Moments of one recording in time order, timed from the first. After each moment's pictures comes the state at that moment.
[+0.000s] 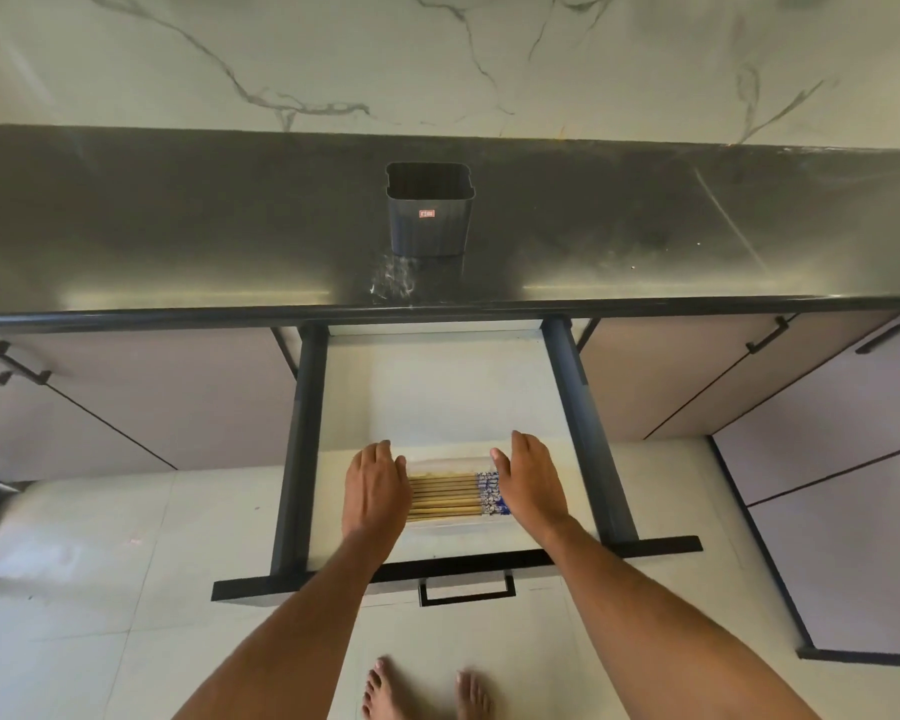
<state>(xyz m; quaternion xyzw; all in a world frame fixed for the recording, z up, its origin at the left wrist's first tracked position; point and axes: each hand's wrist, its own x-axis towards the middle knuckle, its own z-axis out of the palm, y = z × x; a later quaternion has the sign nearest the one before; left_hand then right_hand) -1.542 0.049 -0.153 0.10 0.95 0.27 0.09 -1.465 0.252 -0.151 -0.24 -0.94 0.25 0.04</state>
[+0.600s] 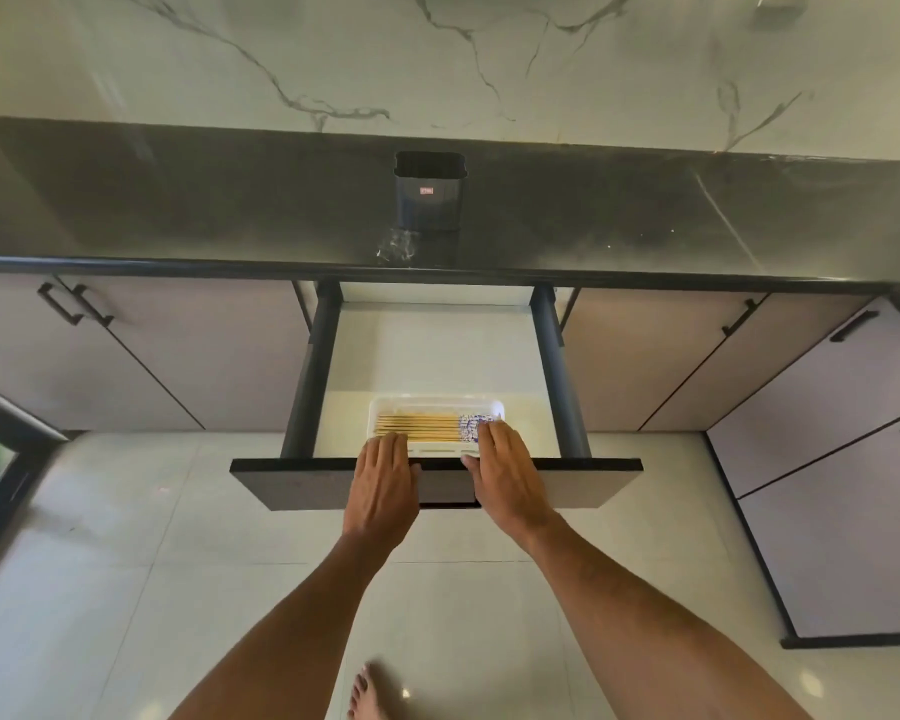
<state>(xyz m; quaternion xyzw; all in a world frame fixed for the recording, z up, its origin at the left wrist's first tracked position) -1.388 0.021 -0.135 0.24 0.95 0.18 -0.05 -1.338 0.214 -0.134 -0.05 -0.99 0.11 0.11</state>
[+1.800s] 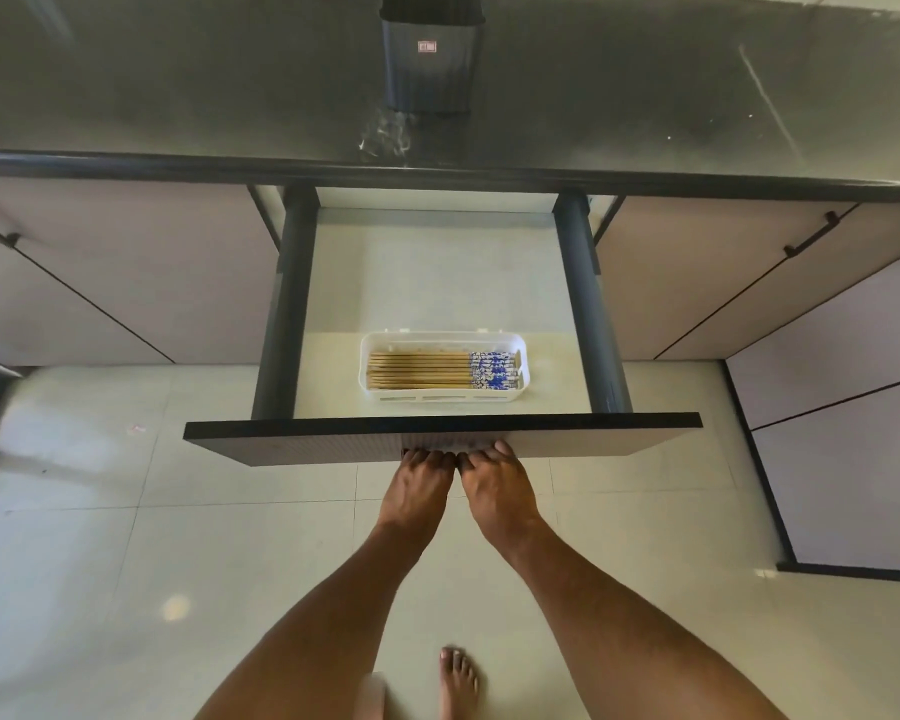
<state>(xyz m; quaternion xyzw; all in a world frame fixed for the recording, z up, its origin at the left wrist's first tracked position) -1.395 0.051 -0.243 0.35 0.93 0.11 0.10 -1.339 0.177 -0.234 -0.03 -0.99 0.01 -0.10</state>
